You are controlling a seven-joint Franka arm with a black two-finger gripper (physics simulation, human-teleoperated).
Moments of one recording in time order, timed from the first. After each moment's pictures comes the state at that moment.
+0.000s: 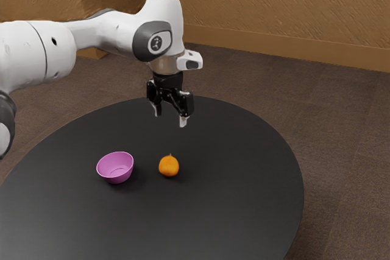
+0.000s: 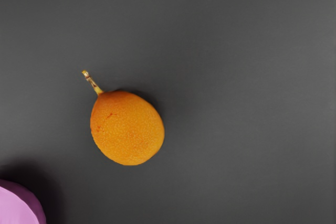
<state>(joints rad) -0.27 0.37 0.13 -1.53 -0.04 1.76 0.01</state>
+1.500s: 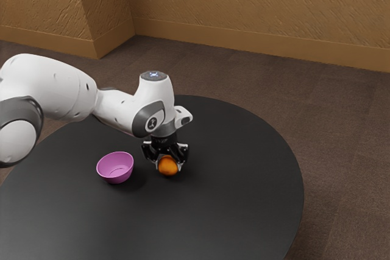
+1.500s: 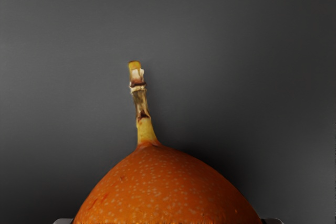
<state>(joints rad) -0.23 0.48 0.14 -1.89 -0.03 2.37 -0.41</state>
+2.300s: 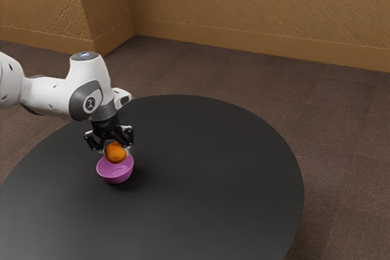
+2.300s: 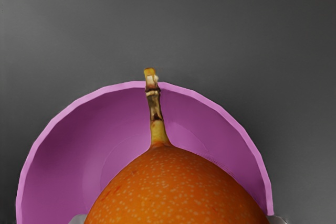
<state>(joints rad) -0.01 0.16 0.15 -2.17 -0.01 2.34 -0.46</state>
